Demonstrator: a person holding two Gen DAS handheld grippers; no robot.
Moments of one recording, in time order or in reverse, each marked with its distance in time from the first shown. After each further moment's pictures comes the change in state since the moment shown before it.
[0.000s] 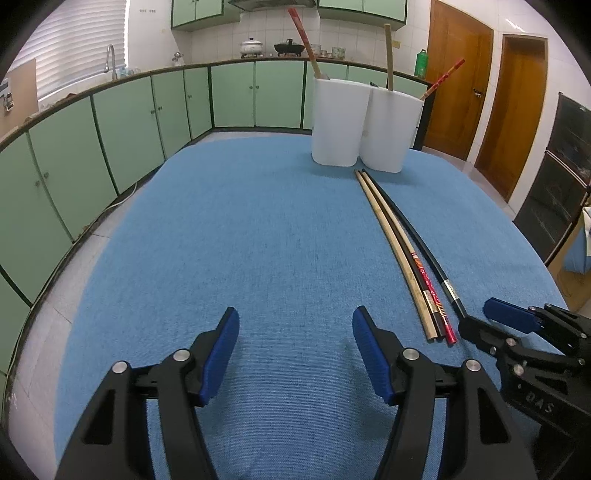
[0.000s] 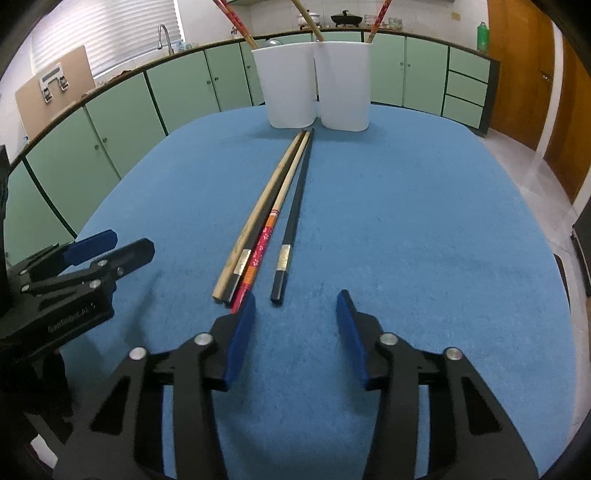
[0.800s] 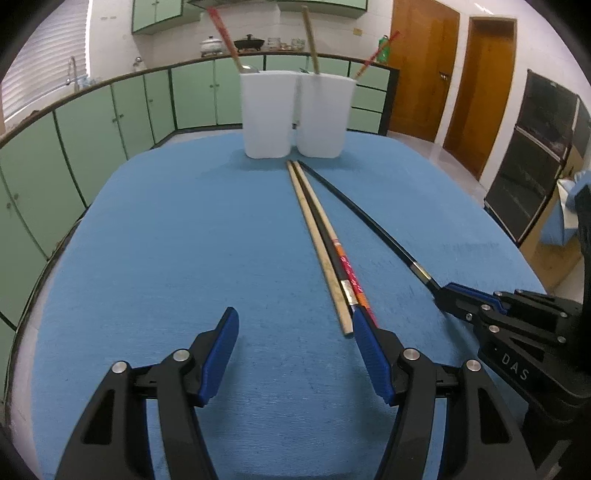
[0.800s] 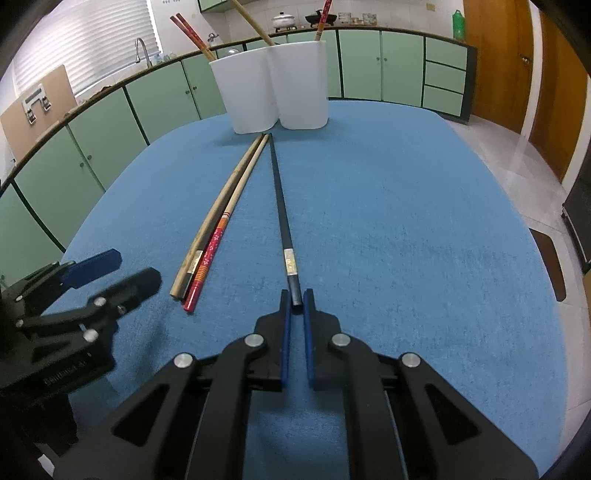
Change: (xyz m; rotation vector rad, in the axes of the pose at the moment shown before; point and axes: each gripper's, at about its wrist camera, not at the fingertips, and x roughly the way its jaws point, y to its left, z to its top) left arm 0.001 -0.054 -0.002 0.100 0.032 -0.100; right arm -0.008 -0.032 -0.007 0.080 -0.011 -0.025
